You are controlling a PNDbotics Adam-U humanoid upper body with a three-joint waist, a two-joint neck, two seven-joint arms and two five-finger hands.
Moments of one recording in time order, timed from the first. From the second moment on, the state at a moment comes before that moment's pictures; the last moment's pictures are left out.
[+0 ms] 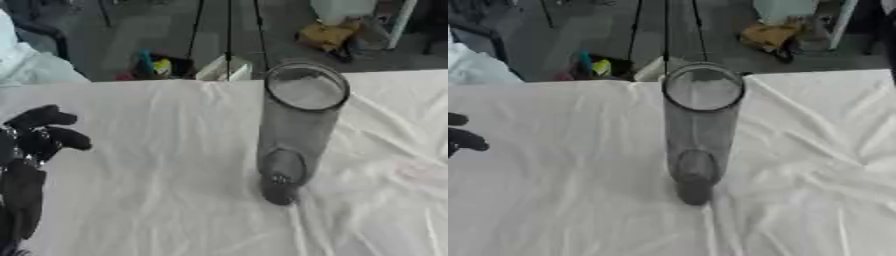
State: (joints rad) left arm -0.32 0.10 -0.03 -1.99 -0.01 -0.27 -0.12; right arm -1.21 -0.71 0.07 -1.54 -0.45 -0.20 -0.33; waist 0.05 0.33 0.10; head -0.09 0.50
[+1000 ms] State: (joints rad) left arm -0.32 0.09 -0.03 -1.99 -0.01 -0.27 -0.13; right arm -1.16 -0.66 0.14 -1.59 -0.42 -0.13 -0.26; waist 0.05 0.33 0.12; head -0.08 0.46
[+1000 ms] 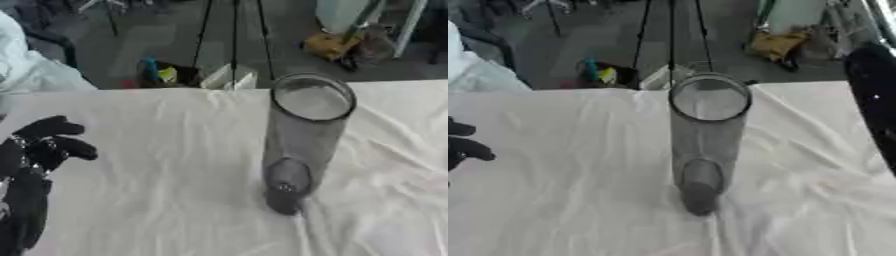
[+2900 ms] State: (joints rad) left arm -0.33 0.09 -0.03 -1.99 -0.01 -0.26 -0.13; right arm -1.18 -0.64 0.17 -1.66 -0.40 -0.11 -0.28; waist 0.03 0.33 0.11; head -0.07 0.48
